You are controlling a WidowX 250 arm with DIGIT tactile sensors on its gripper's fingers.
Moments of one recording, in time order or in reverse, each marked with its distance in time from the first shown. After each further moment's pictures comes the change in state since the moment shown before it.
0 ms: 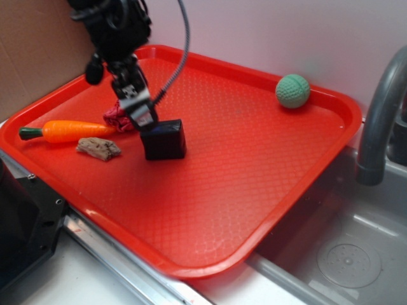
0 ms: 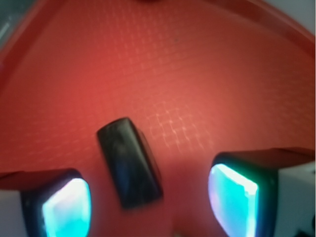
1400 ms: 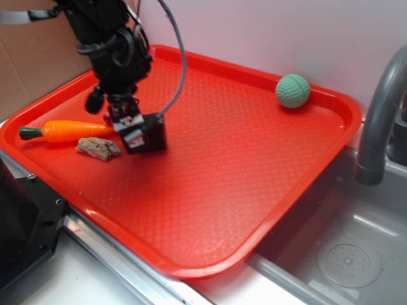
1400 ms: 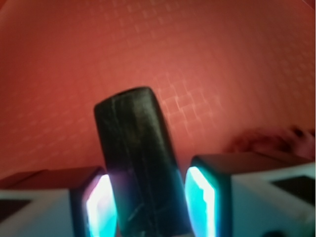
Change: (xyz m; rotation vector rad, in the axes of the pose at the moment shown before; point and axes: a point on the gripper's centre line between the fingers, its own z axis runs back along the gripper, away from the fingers) arm -0.023 0.007 0.013 0.045 0.047 0.124
